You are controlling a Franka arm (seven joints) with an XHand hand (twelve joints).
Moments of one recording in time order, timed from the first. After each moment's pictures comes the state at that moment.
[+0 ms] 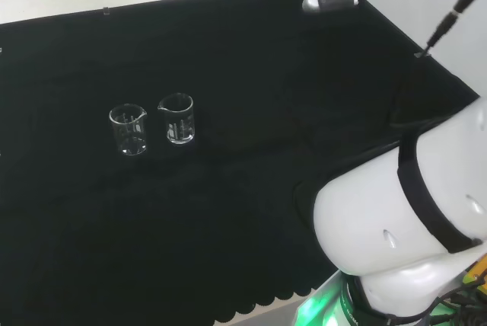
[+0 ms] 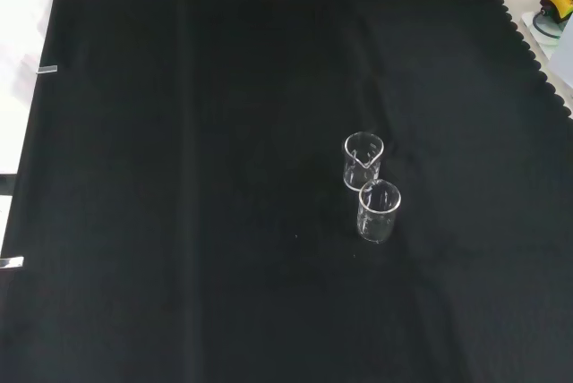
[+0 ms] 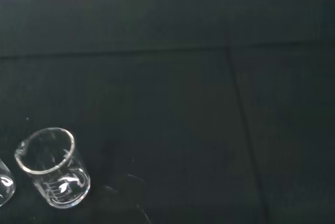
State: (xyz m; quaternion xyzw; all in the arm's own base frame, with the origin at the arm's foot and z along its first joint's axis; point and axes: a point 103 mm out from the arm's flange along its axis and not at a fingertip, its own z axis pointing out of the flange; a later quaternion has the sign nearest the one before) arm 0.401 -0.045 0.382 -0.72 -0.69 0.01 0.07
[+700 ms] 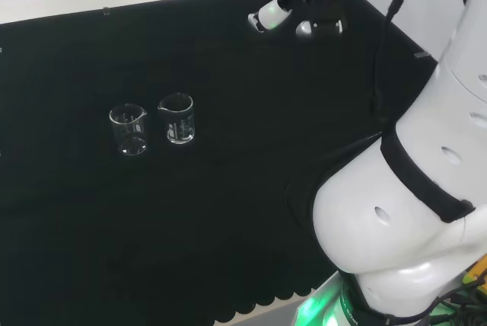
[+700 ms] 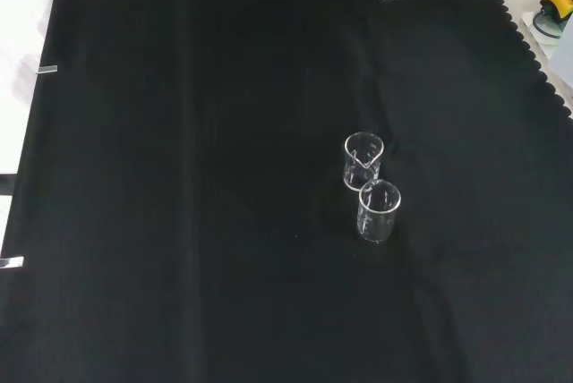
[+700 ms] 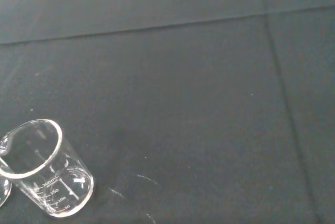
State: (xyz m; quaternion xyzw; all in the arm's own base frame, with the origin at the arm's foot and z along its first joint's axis) arm 0.462 -0.063 0.296 -0.69 -0.71 -0.02 0.12
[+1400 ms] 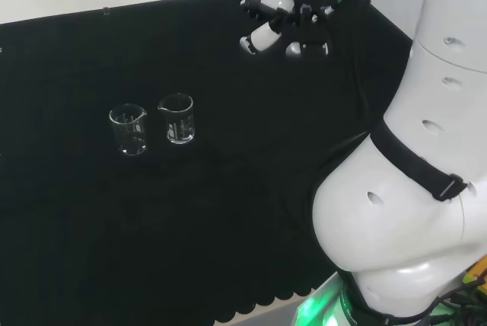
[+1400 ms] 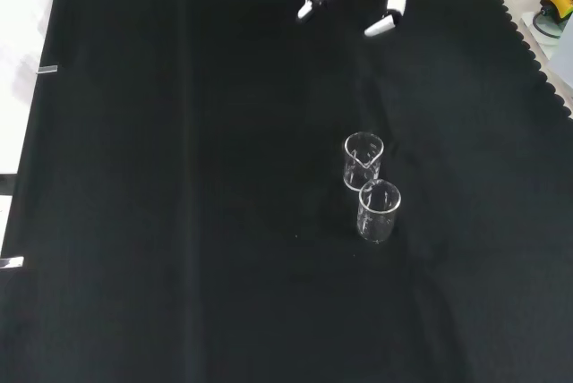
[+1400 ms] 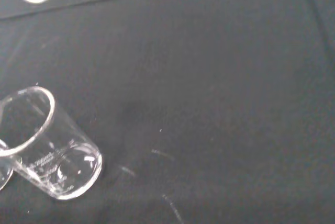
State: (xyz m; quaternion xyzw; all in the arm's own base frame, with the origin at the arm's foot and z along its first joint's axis) arm 0.489 -0.055 0.230 -0.67 -0.72 -0.03 0.18
